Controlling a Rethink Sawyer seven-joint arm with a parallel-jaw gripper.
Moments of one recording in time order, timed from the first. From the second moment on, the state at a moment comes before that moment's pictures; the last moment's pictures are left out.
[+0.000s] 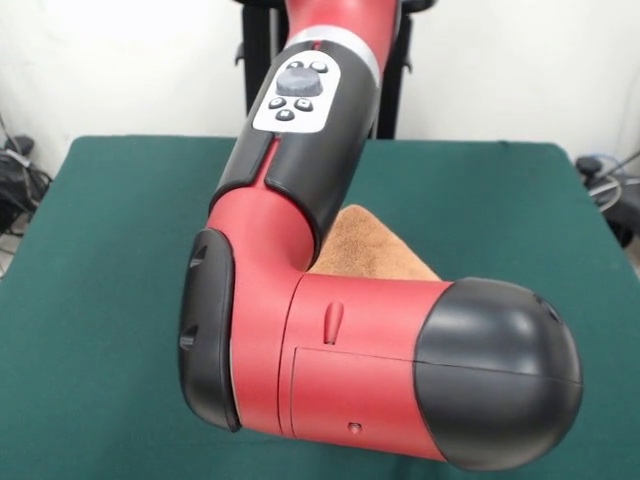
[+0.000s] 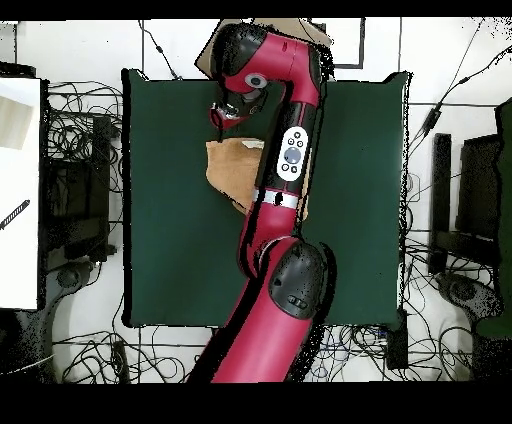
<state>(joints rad) -0.48 0.15 1.84 0.29 -1.78 2.14 0.86</state>
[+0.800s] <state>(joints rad) -0.48 0.11 1.84 0.29 -1.79 2.16 0.86</state>
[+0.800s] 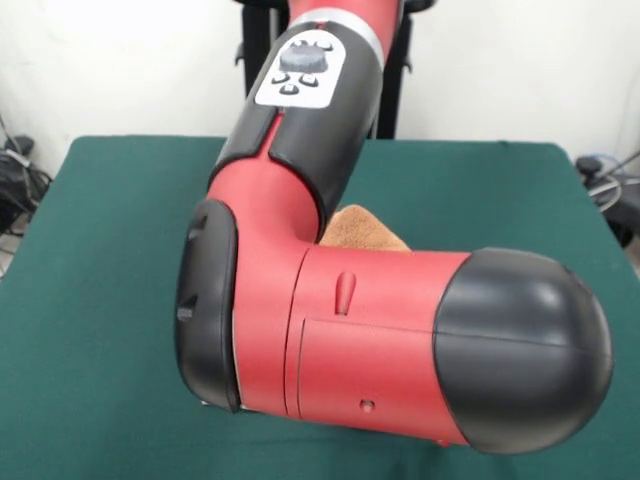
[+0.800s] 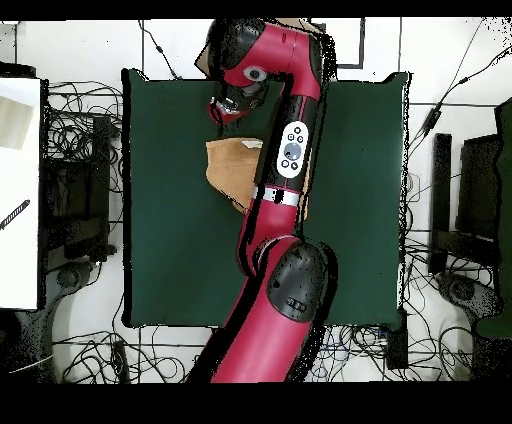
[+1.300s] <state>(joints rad) -0.48 0.05 1.84 0.29 -1.89 2.27 0.86</state>
